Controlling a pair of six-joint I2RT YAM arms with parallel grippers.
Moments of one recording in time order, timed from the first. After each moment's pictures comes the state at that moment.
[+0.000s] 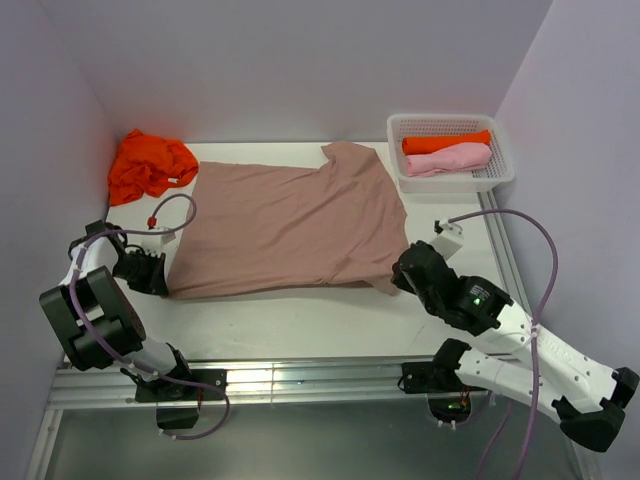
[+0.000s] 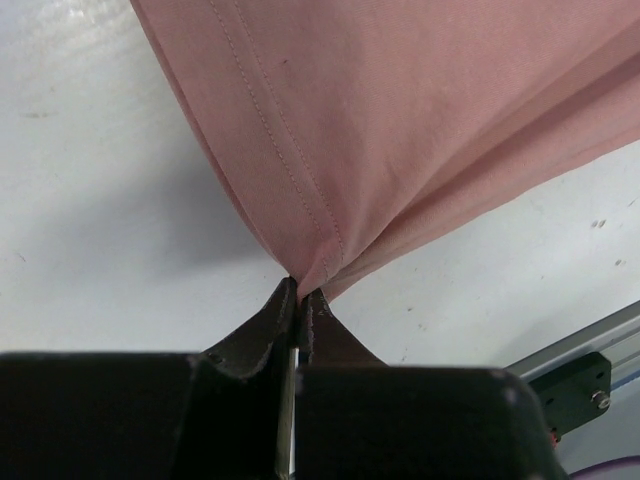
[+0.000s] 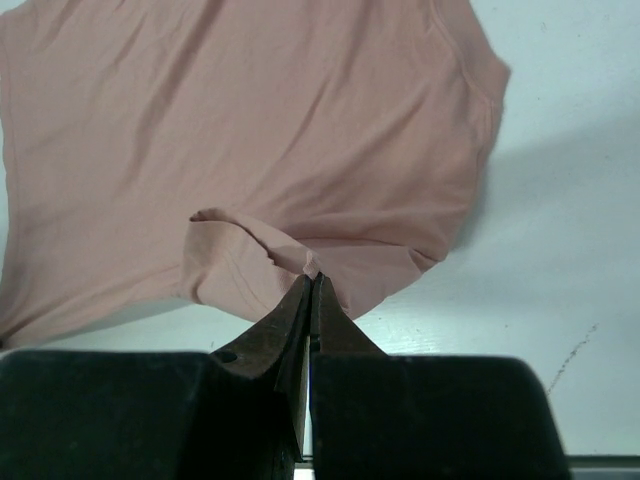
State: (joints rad) left arm 0.49 1.49 0.90 -0.89 0.44 0.81; right arm 0.81 0.73 0.79 -0.81 0.59 1.01
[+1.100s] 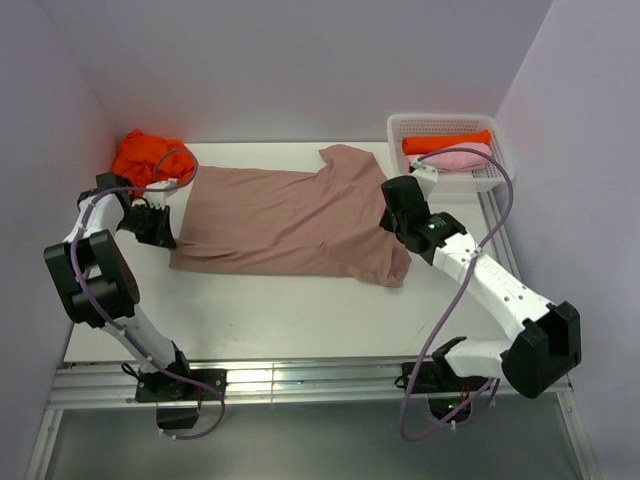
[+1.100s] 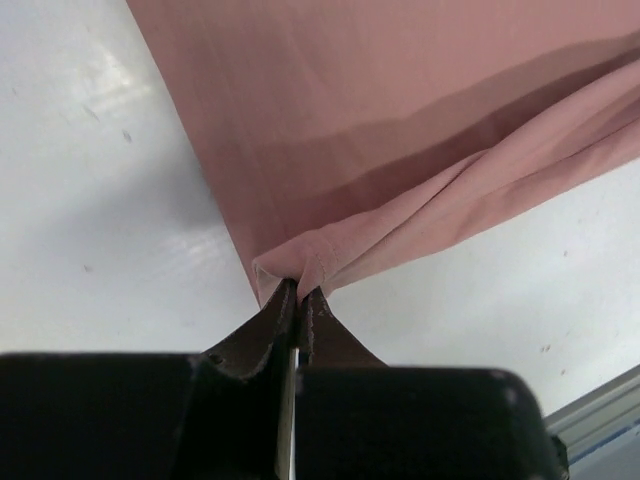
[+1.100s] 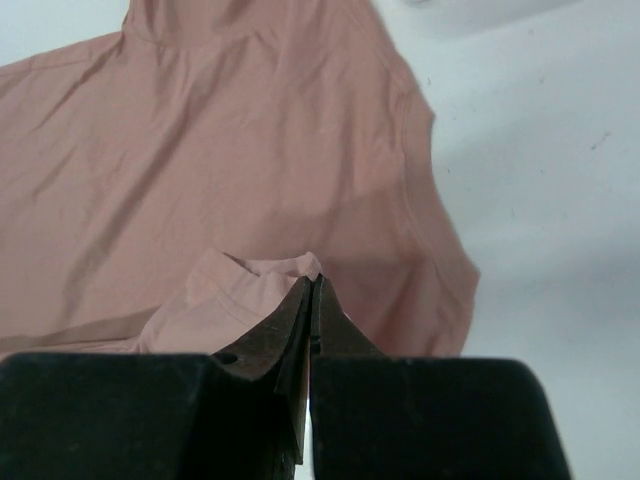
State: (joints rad) left arm 0.35 1.75 1.28 -0.88 0.51 0.61; right arm 0.50 1.23 1.04 -0.54 0.49 0.65
